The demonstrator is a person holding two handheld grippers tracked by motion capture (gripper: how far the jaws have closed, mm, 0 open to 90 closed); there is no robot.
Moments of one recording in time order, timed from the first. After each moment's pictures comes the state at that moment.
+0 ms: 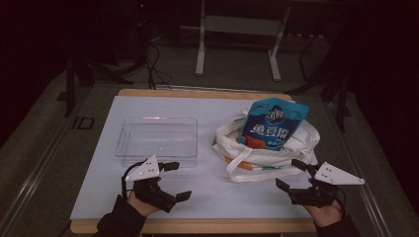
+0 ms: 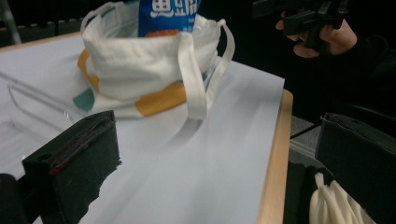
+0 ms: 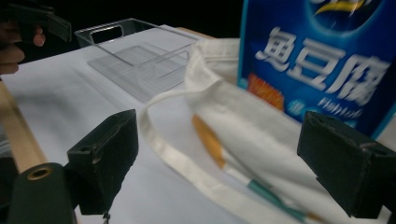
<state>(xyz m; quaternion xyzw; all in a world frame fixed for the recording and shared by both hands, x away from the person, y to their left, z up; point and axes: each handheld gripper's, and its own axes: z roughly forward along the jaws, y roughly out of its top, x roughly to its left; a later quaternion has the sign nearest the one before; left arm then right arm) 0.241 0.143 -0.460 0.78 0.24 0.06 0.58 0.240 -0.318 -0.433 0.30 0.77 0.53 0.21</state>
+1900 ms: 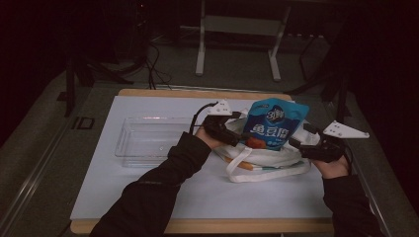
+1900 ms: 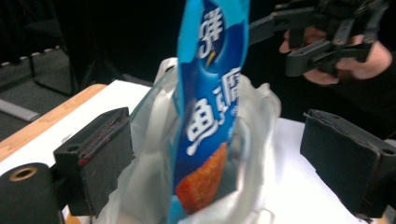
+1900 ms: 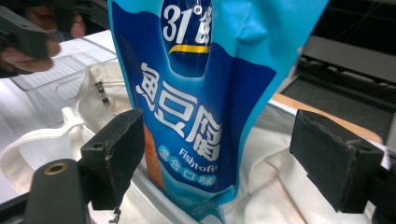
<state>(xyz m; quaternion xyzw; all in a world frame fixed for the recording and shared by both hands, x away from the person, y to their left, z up) 0.411 -0.013 -0.420 0.79 0.16 0.07 0.58 0.347 -0.359 -0.411 0.33 0.76 0.50 0.24</state>
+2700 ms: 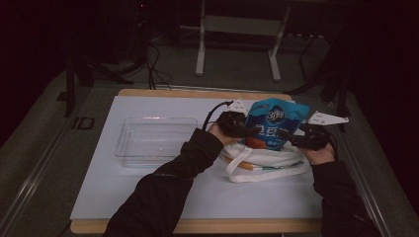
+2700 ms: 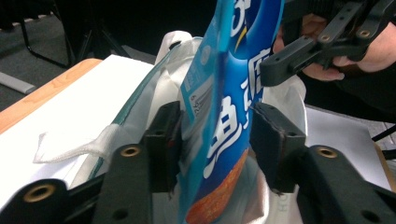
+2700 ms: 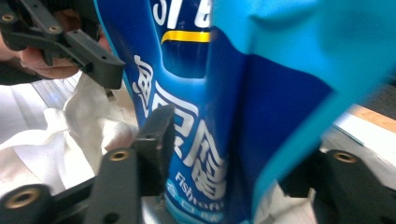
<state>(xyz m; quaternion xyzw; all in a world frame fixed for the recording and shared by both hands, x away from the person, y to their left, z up) 0.432 -0.051 -0.427 0.83 0.18 0.06 0.53 0.394 -0.340 -0.426 0.30 0.79 0.50 0.18</state>
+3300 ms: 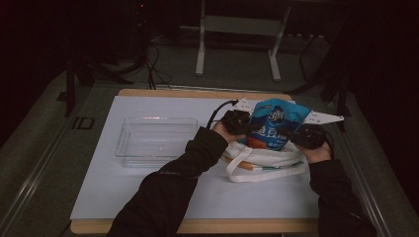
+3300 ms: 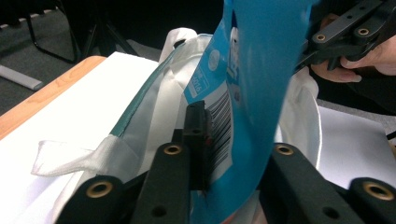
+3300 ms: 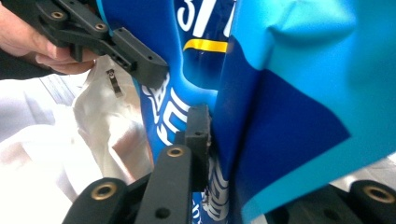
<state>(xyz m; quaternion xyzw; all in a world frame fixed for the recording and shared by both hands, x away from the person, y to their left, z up) 0.436 -0.065 -0.425 0.84 0.17 0.07 0.51 0.396 -0.334 -0.425 0.29 0.80 0.49 0.17</state>
